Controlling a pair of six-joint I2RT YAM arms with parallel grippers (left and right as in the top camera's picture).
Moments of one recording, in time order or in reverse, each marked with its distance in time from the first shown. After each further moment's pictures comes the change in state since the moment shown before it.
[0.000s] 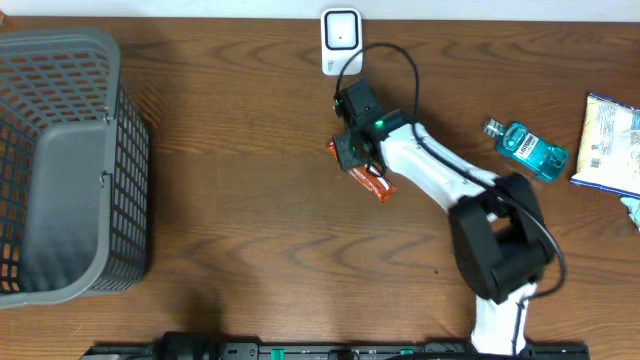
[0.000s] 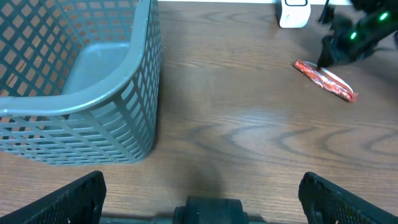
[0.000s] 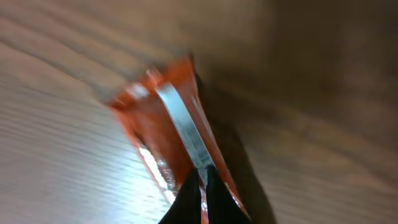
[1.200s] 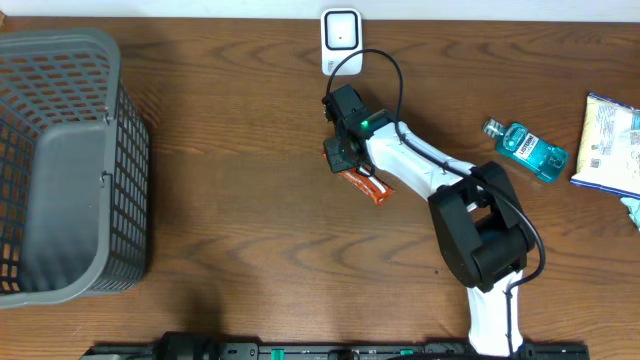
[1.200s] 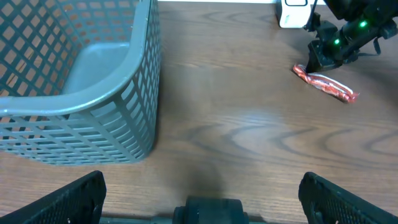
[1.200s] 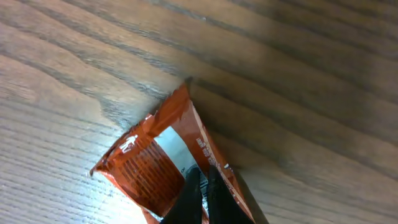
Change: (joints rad) left arm 0.000 0.000 0.000 0.000 0.000 0.000; right arm 0.027 0.082 0.060 0.020 -0.019 0.029
